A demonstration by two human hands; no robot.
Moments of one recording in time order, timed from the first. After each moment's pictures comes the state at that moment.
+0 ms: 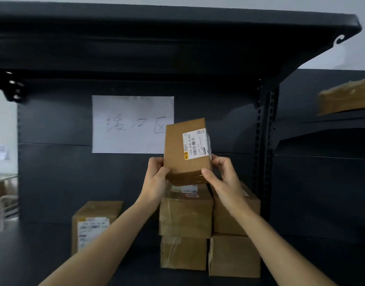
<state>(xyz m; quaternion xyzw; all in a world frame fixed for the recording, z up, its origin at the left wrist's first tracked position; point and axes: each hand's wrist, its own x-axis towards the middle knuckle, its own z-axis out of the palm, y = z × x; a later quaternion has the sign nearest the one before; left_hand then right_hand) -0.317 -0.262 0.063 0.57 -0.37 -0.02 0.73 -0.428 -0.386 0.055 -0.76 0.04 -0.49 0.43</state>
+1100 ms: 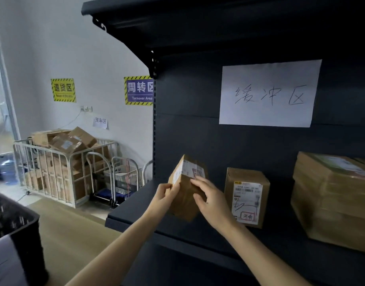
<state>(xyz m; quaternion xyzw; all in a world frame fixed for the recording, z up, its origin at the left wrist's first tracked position) -0.126 0.053 -0.066 0.68 -0.21 -0.14 0.69 -0.208 -0.078 -0.053 -0.89 -0.01 -0.30 0.33</state>
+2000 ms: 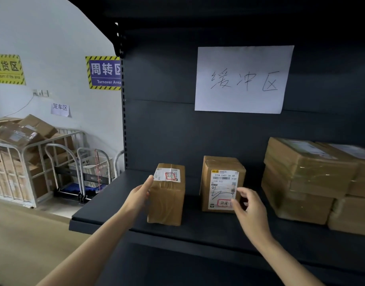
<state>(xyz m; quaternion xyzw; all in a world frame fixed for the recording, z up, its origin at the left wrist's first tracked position) -0.086 0.034 -0.091 0.72 -0.16 -0.20 0.65 -0.276 -0.175 -0.108 -0.83 0.24 -0.40 0.29</state>
